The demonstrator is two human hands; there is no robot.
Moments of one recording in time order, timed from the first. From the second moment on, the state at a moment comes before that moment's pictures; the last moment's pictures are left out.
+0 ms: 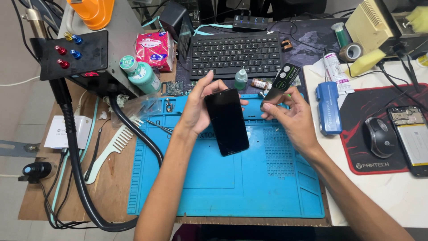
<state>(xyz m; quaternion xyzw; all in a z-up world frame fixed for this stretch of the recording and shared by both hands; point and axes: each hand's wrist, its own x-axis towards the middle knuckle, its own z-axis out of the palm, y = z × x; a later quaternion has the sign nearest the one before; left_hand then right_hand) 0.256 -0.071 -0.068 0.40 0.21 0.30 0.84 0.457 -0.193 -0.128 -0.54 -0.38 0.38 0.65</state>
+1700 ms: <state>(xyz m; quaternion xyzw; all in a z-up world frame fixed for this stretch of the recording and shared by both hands) 0.283 -0.083 -0.102 0.59 0.14 0.43 0.67 0.414 -0.195 -0.085 -0.57 -0.47 0.16 0.66</state>
